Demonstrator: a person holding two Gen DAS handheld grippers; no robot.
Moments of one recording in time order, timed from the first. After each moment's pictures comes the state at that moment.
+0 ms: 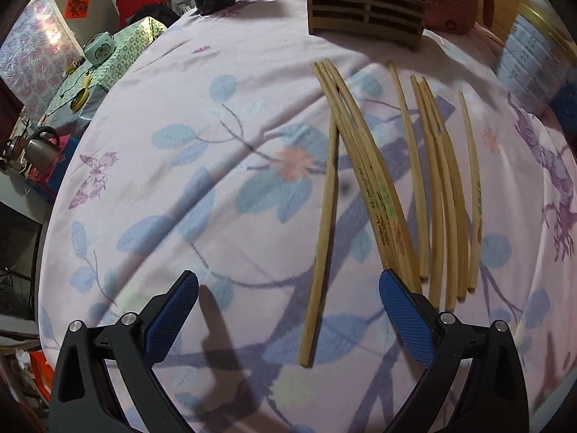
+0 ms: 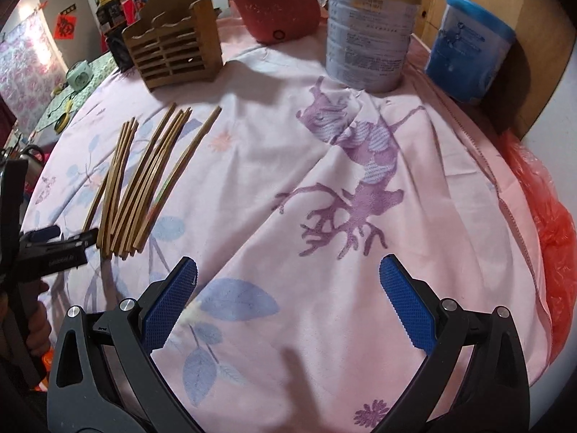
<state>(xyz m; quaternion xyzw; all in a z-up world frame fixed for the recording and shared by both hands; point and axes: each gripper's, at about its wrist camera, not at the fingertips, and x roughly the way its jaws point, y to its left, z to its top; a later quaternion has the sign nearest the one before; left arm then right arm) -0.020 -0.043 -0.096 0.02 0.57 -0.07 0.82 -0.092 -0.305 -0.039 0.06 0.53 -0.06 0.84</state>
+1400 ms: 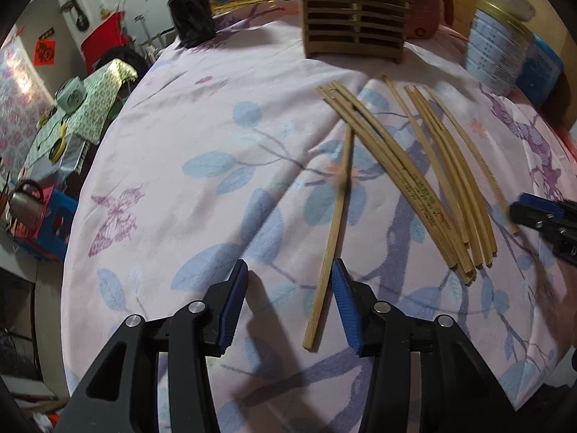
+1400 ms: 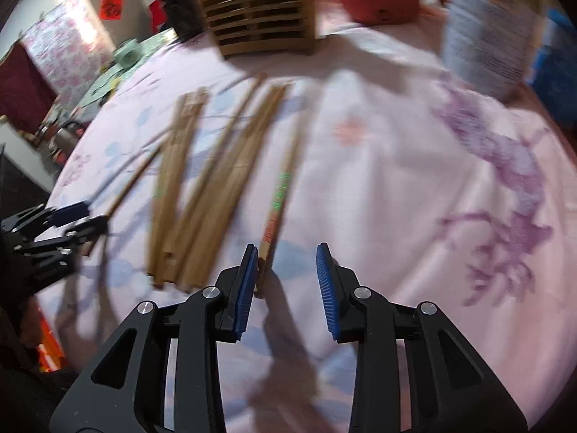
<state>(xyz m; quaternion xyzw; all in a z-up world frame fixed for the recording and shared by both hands) 0.004 0.005 -0.098 0.08 0.52 -0.14 0.84 -0.046 -0.251 -0.086 0.10 0.53 0.02 0.84</state>
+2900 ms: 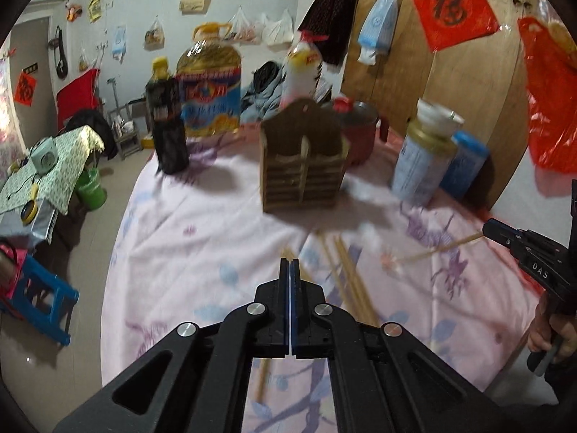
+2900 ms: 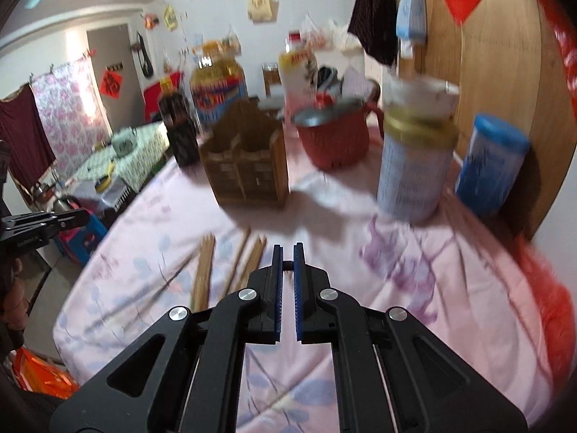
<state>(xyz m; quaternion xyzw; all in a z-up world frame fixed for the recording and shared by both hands) 0.017 0.017 0.080 0.03 0.38 -0.25 0.89 -0.067 -0.262 0.074 0.07 0.34 -0.02 0.94</state>
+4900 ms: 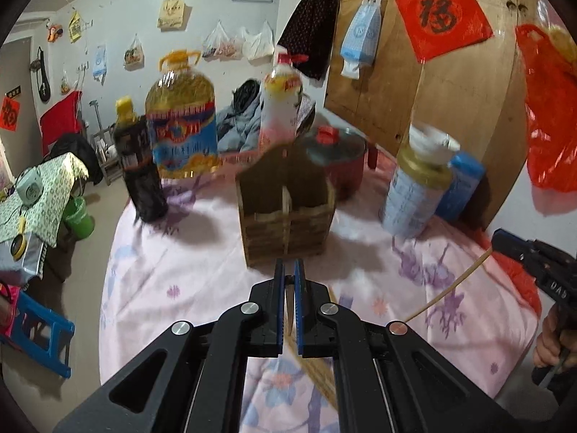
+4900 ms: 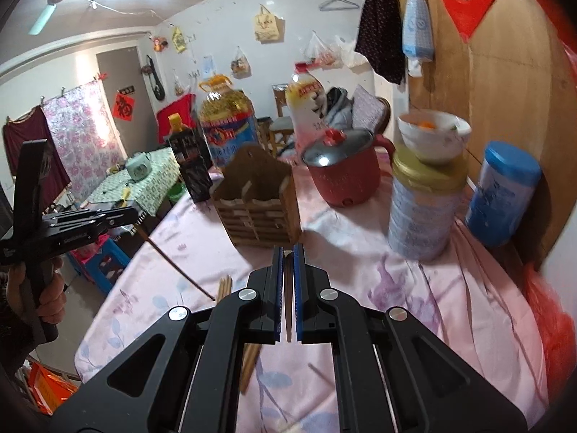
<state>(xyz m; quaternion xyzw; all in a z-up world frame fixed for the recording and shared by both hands) 0.081 -0.027 0.109 0.04 0.35 -0.28 0.89 -0.034 -0.275 0.114 0.09 0.30 0.02 0.95</state>
